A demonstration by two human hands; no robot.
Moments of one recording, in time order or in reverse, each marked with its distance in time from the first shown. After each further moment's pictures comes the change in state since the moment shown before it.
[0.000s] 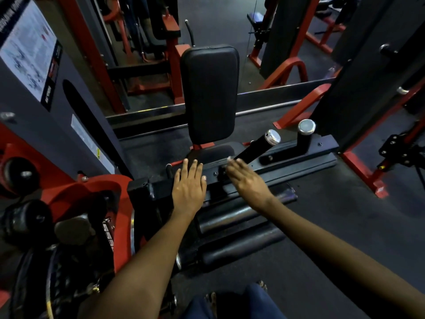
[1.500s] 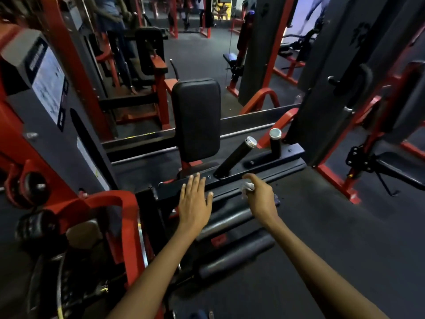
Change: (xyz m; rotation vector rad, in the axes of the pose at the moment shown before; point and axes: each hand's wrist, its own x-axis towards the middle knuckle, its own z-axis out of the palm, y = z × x) left_hand -0.067 0.029 -0.082 -0.255 -0.077 0.061; right_hand -0.051 -0.055 -0.099 0.687 0.078 0.994
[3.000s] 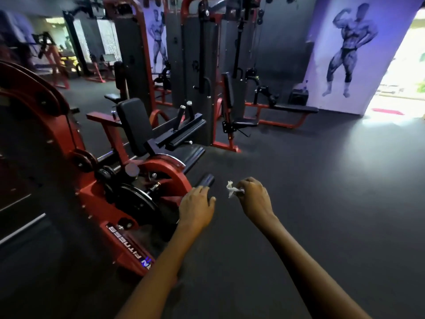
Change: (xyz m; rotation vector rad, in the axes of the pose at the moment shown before) left_hand -0.588 -0.247 -0.371 -0.145 -0.242 0.700; right_hand -0.733 -0.404 0.110 -0.474 0.548 0.318
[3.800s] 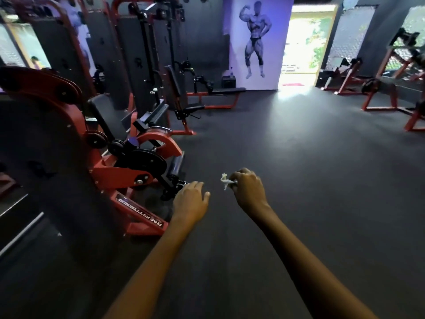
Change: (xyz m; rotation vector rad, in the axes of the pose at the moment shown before) left_hand -0.463 -0.157 -0.191 -0.006 -0.177 0.335; right_hand -0.471 -0.324 -0.060 -0.131 0.226 0.248
